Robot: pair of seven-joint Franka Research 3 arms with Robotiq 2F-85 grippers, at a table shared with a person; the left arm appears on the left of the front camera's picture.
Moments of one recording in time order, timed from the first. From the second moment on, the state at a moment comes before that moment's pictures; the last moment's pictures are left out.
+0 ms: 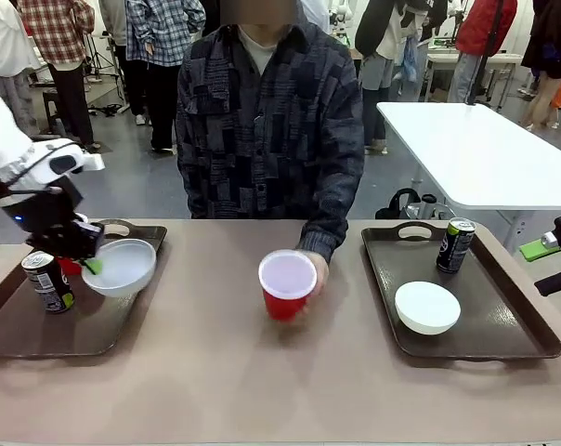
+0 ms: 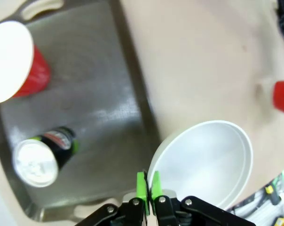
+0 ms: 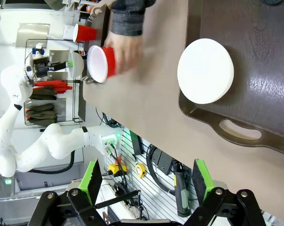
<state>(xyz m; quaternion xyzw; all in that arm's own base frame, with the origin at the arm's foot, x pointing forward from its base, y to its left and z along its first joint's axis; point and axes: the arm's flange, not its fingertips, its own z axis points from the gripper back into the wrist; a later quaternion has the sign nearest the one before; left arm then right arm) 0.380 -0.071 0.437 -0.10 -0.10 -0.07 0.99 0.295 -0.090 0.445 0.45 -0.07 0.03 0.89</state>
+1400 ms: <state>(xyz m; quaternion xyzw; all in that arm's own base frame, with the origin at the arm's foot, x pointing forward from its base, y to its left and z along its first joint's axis) 0.398 -0.032 0.376 -0.03 -0.04 -0.05 1.00 0.295 -0.090 0.445 0.45 -0.07 0.03 0.89</state>
